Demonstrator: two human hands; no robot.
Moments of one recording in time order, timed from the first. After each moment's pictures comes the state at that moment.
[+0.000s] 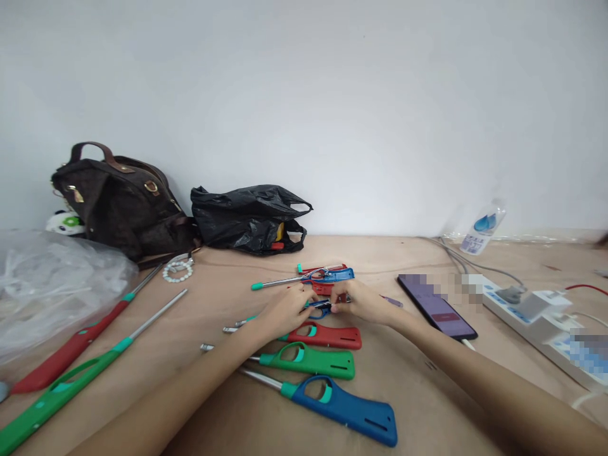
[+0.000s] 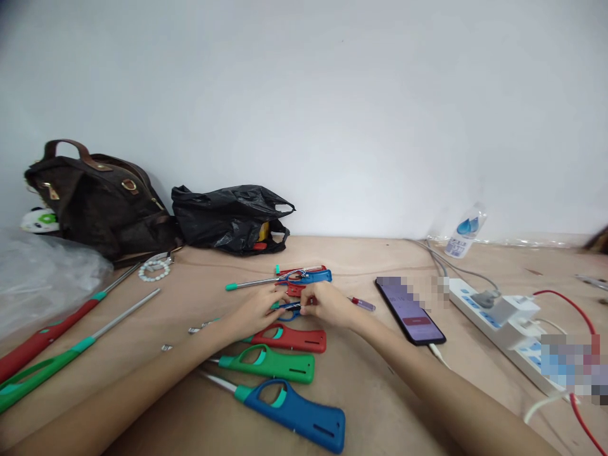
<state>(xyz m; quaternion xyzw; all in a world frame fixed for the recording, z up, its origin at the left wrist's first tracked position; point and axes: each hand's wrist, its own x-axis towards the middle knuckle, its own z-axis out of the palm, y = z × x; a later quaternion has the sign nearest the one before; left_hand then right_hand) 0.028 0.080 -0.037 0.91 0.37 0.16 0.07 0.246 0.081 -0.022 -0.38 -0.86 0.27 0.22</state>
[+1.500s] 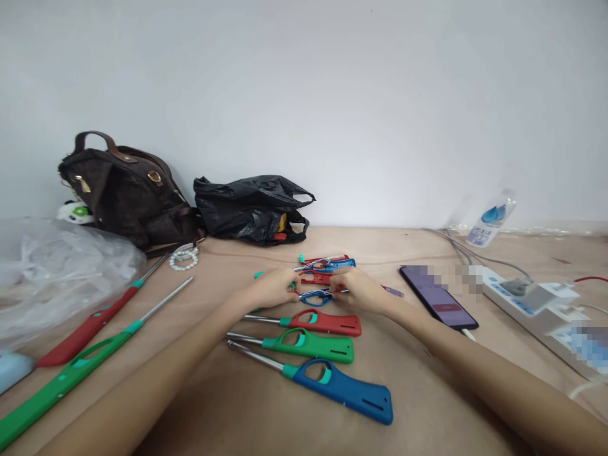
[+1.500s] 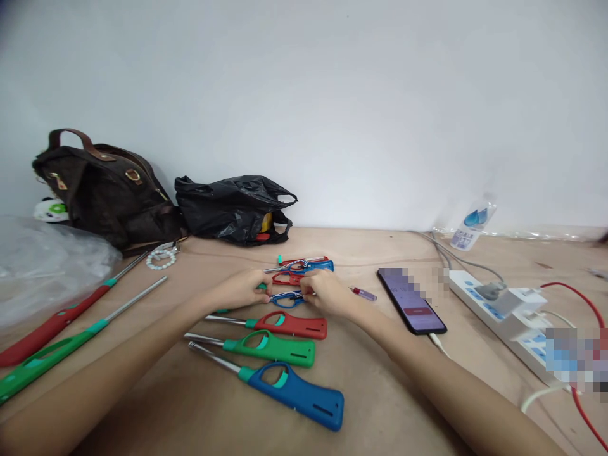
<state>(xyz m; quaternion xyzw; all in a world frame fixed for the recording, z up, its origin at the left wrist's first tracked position) 0.009 0.086 0.006 0.87 0.48 0.03 0.12 0.245 0.081 -0.019 -0.36 -0.91 0.11 0.18</state>
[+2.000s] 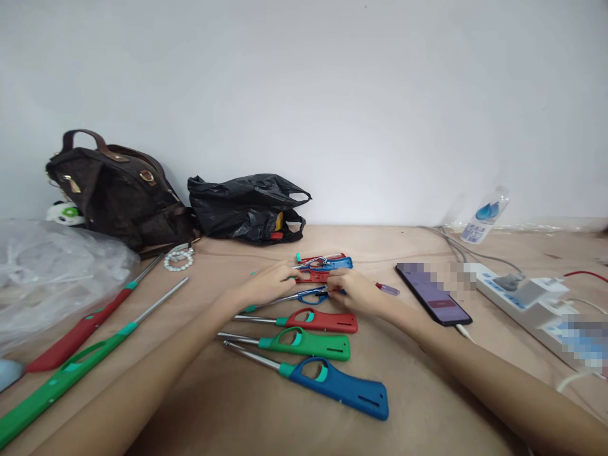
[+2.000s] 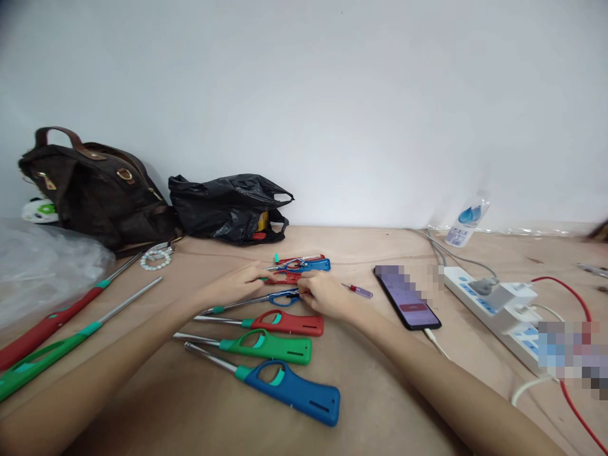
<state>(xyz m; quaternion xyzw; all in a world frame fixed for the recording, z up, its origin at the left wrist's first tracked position) 0.005 0.084 0.014 0.90 0.40 0.09 0.15 0.248 0.078 -0.029 -0.35 -0.91 0.11 0.19</state>
